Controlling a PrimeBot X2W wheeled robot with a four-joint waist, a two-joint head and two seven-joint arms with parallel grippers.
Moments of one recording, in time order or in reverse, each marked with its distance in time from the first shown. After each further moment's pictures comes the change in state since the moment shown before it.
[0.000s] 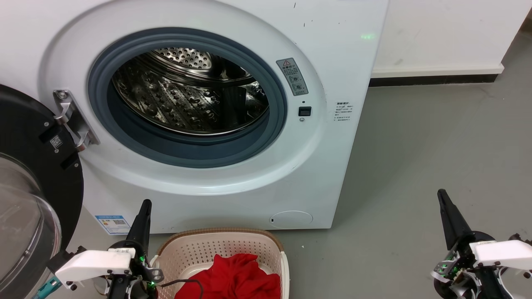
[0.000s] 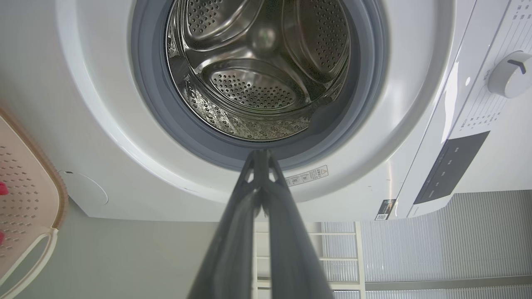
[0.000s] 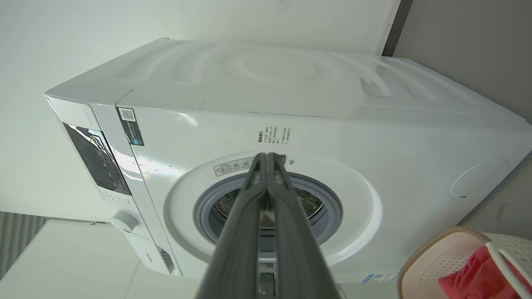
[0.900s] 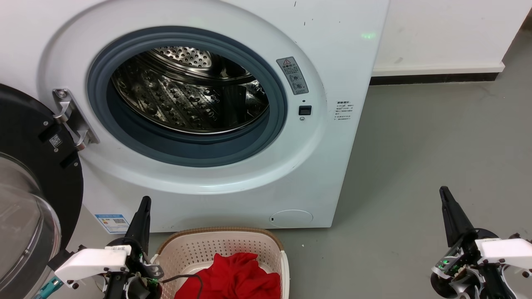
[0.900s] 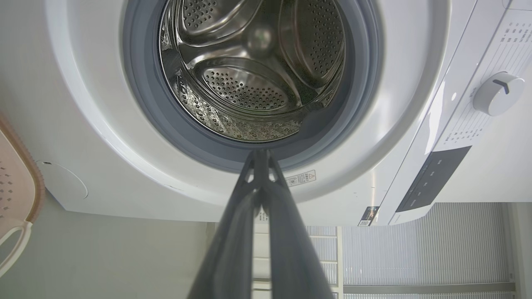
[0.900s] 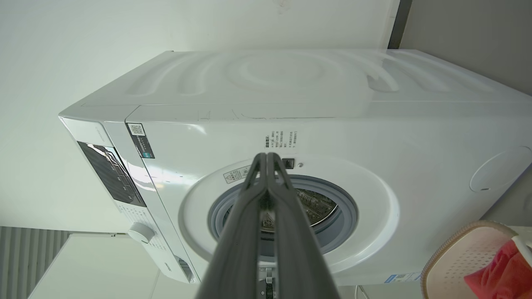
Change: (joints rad) left arm -0.016 -0.002 0.006 0.013 -0.083 -0.008 0.013; right arm -0.017 0.007 -0.019 0.017 0.082 0.000 0.014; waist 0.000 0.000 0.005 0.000
